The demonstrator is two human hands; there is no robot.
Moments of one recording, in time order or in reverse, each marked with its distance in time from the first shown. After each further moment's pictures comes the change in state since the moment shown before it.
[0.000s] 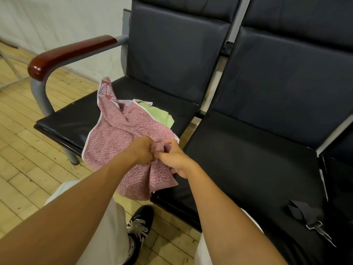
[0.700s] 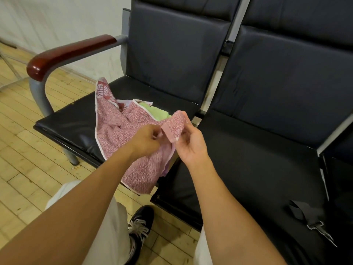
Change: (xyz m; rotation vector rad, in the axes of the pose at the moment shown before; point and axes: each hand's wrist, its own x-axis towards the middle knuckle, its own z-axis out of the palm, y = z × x) left_hand -0.010 0.024 -0.016 -0.457 0.095 0.162; right_hand -0.011 -0.027 -0.025 1.350 -0.072 -0.288
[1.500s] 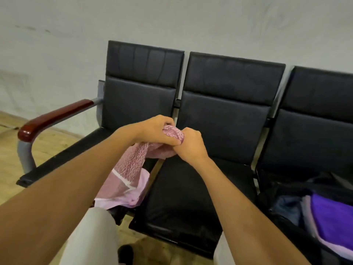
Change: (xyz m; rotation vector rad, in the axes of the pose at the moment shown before) left_hand -0.044 0.226 -0.055 0.293 -0.267 0.467; right_hand -0.154 -0.125 0.093 -1.908 0.252 -0.741
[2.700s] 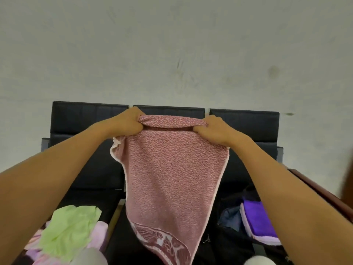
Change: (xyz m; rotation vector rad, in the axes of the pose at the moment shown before) left_hand 0.021 0.182 -0.089 0.150 0.170 0.193; right_hand -0.064 -0.022 -0.309 -0.138 0.044 0.042
